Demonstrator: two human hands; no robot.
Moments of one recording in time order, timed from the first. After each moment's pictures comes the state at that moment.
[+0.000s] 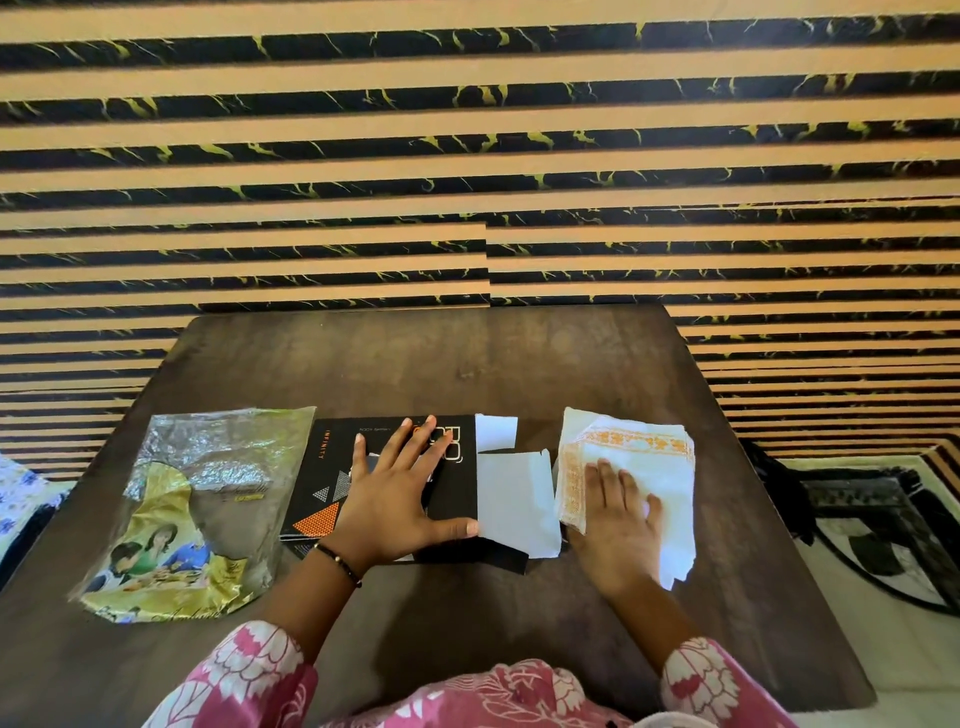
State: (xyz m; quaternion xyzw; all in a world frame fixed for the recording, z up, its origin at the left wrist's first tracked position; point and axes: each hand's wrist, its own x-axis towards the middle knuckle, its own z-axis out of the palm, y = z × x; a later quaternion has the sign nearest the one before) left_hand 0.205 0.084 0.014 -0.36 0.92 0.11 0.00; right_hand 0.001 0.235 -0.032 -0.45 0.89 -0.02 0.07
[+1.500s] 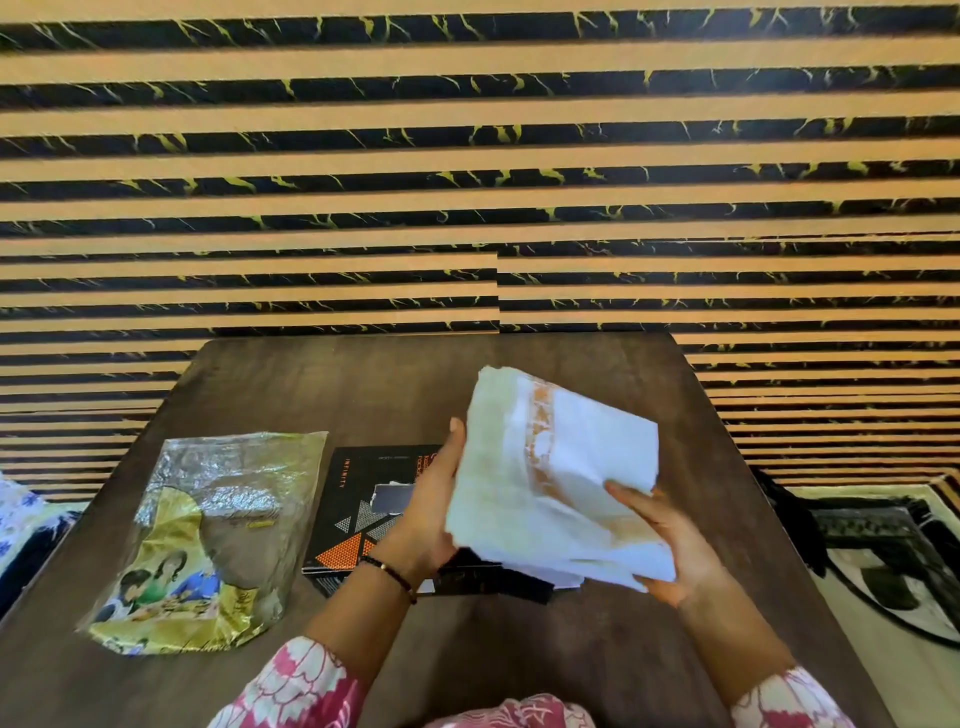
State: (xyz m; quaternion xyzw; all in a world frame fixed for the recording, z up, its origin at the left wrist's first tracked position) left_hand 0.165 0.105 0.051 -0.38 0.58 0.66 -0.28; right_hand -0.014 0.234 0.041 -0.16 0.44 -0.66 0.59
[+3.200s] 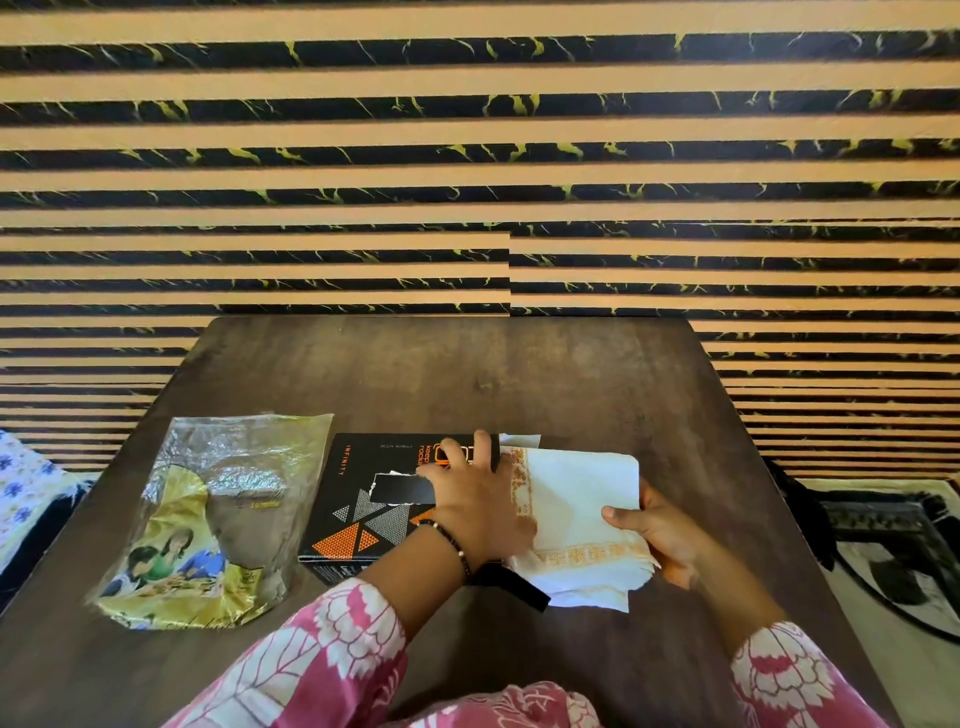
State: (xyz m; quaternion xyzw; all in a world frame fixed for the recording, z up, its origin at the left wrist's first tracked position) left_hand 0.134 0.114 0.053 -0.43 0.88 0.03 0.17; right_hand -0.052 0.221 0.001 -0.17 0.62 -0.47 0.61
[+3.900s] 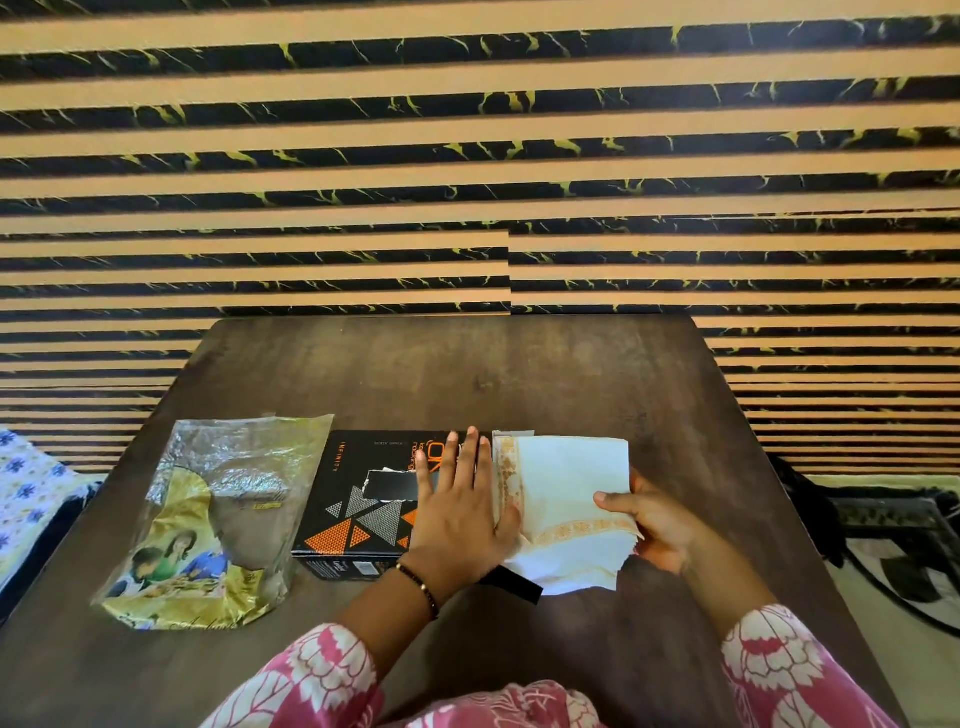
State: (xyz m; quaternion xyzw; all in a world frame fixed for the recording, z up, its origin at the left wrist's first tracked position) left_hand 0.157 0.117 0.017 -0.42 0.90 0.09 -0.02; right_hand -0.057 0.204 -0.014 -0.16 0.59 -0.49 0.62
